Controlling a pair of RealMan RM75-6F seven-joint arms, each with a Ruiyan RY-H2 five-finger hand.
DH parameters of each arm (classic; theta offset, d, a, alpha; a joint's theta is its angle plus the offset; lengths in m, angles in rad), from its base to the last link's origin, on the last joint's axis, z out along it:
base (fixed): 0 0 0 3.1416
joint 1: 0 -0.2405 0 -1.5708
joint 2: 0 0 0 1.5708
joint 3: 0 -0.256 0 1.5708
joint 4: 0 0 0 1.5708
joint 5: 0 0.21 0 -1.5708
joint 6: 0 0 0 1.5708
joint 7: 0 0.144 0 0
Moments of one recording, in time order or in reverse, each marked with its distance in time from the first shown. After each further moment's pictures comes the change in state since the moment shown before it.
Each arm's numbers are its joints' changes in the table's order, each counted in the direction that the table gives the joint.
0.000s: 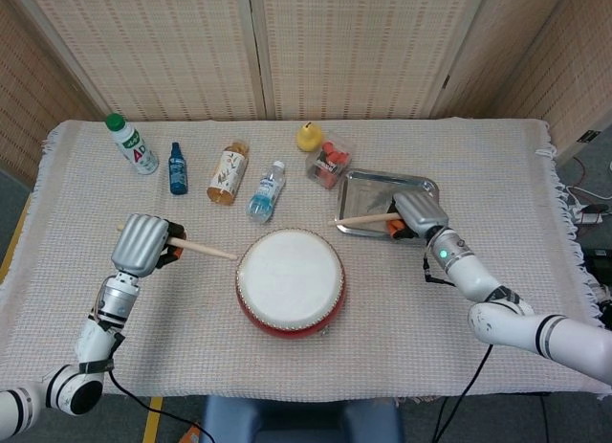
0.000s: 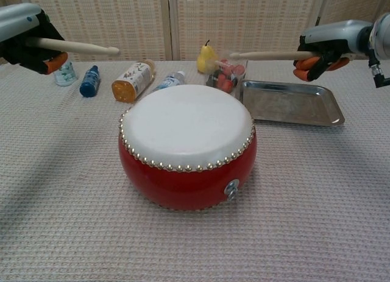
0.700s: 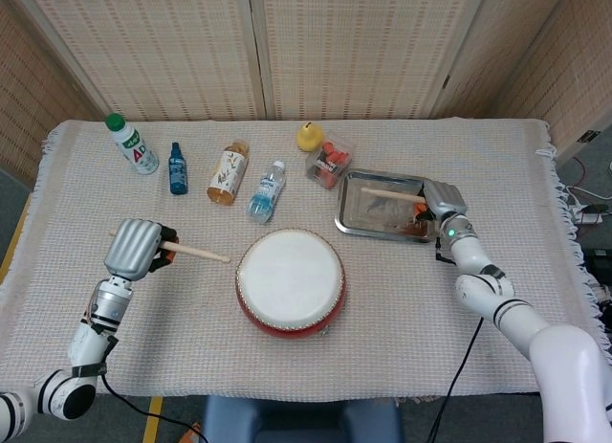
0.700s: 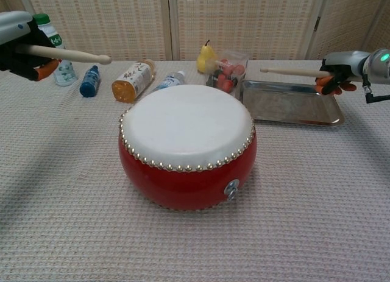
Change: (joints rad) left arm -0.023 -0.022 -0.011 -0.008 -0.013 -0.014 -0.002; right arm 0.006 0.395 -0.068 0.764 -0.070 -0.239 0.191
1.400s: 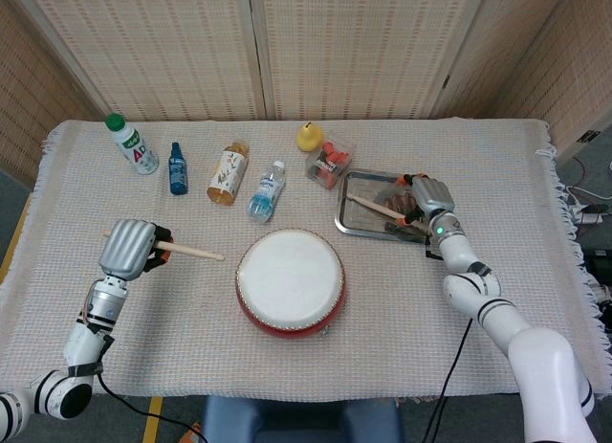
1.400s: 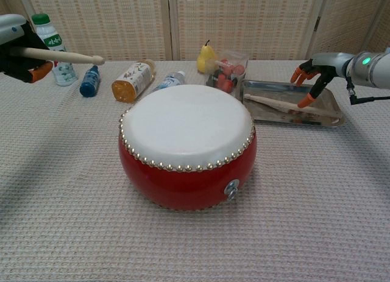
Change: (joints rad) left arm -0.011 0.000 0.000 0.027 0.001 -0.006 -0.032; right arm -0.017 0.091 -0.072 0.131 -0.187 -0.006 0.132
